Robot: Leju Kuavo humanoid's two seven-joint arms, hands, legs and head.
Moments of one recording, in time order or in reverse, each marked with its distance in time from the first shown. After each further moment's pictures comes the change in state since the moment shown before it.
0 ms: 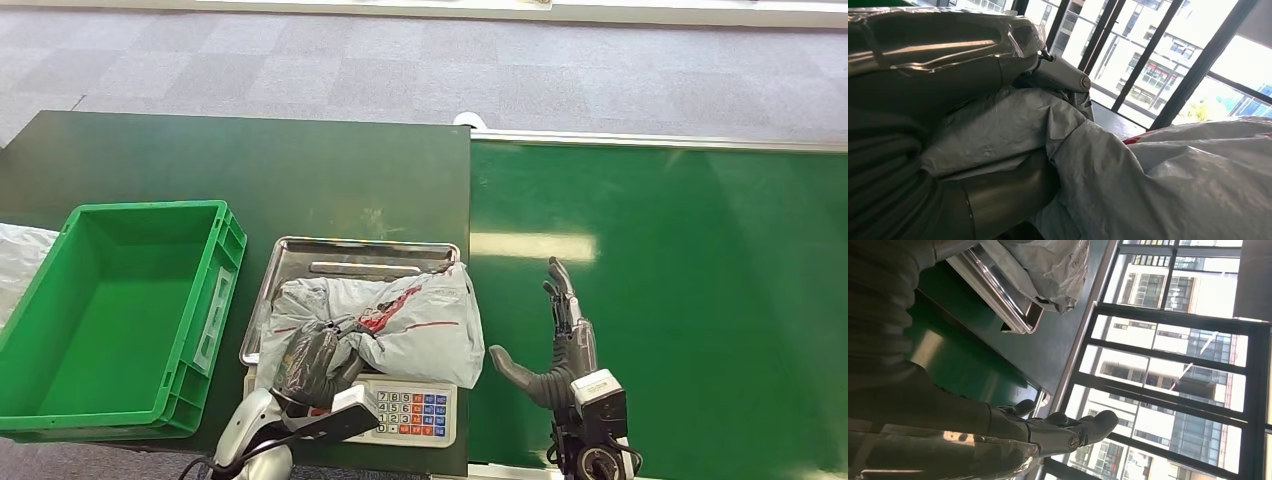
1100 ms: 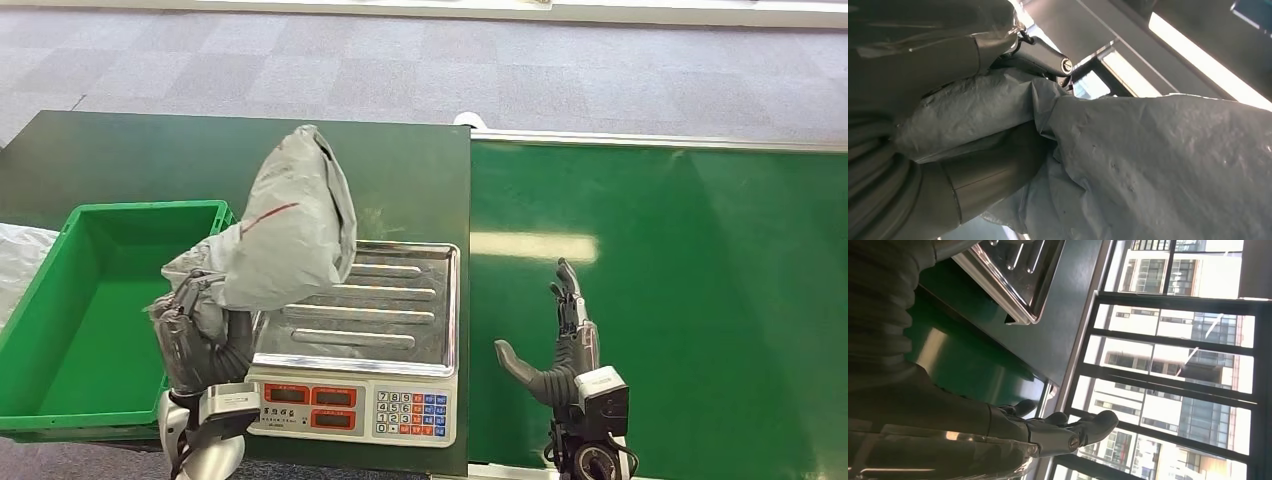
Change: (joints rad) left arm 0.058 -0.094 0.204 -0.316 0.290 0.338 -0.268; right arm -0.008 0.005 0.000 0.036 -0.043 -0.059 -0.002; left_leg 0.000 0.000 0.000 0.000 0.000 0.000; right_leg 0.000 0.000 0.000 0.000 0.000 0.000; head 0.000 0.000
